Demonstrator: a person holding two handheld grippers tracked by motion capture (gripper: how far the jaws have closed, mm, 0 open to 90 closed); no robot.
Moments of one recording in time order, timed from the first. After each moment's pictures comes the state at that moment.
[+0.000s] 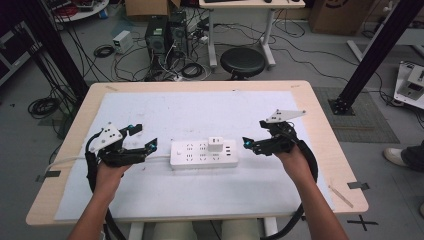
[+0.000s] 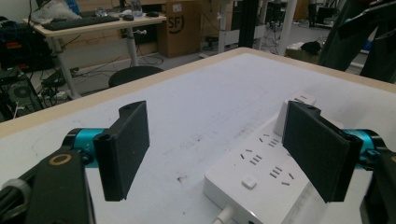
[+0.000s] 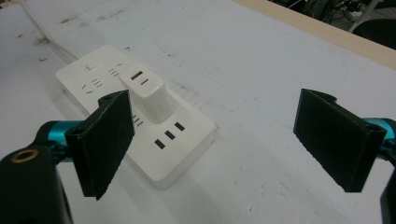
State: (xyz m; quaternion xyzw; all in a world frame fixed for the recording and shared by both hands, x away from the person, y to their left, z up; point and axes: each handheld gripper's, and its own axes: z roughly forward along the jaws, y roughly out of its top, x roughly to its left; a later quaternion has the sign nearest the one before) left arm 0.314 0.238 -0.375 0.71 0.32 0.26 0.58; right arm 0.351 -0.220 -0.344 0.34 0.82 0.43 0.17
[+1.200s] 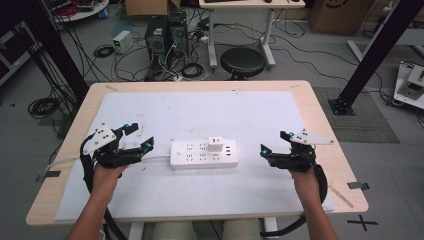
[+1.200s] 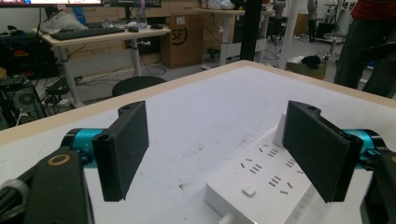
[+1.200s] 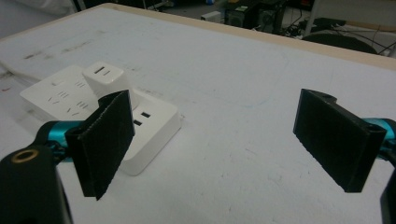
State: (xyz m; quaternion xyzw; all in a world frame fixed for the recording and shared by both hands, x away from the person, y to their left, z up) left arm 0.309 0.246 -0.374 0.69 0.32 0.26 0.59; right arm 0.310 -0.264 -0.379 0.41 0.74 0.48 0.23
